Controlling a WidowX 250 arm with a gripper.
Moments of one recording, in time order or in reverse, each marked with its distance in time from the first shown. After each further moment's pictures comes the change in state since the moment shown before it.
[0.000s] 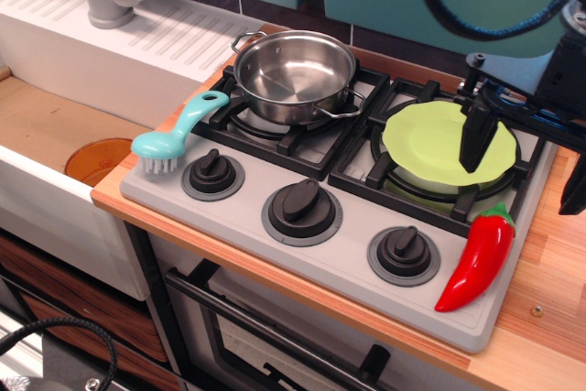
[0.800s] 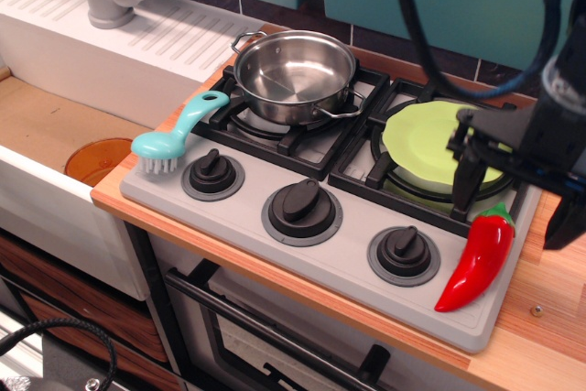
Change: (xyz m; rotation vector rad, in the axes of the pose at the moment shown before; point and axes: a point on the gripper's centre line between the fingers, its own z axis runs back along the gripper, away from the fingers) arm -0.001 -0.009 -0.043 0.002 -0.032 0.016
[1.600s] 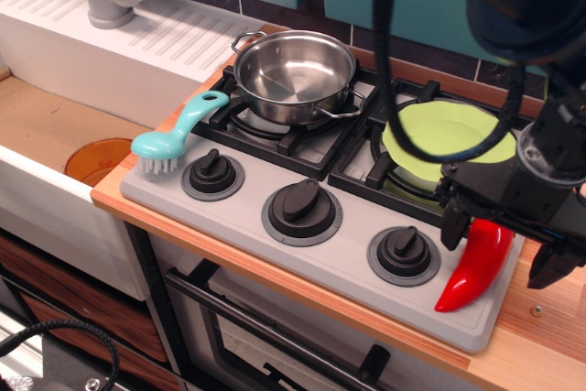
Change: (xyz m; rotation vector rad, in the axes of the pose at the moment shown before) arm -0.011 -0.001 -0.028 -0.013 -0.068 0.002
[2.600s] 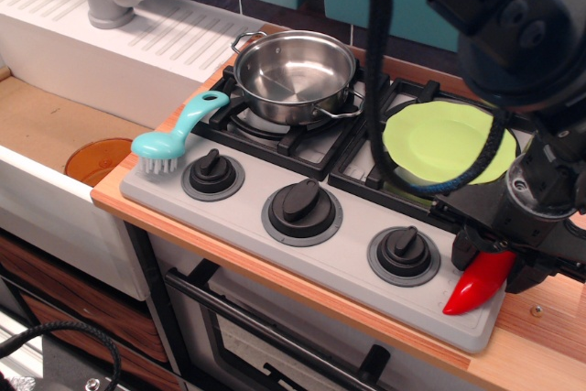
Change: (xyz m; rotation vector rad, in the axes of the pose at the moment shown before) arm -0.007 -0.006 -0.015 -0.006 -0.048 0.005
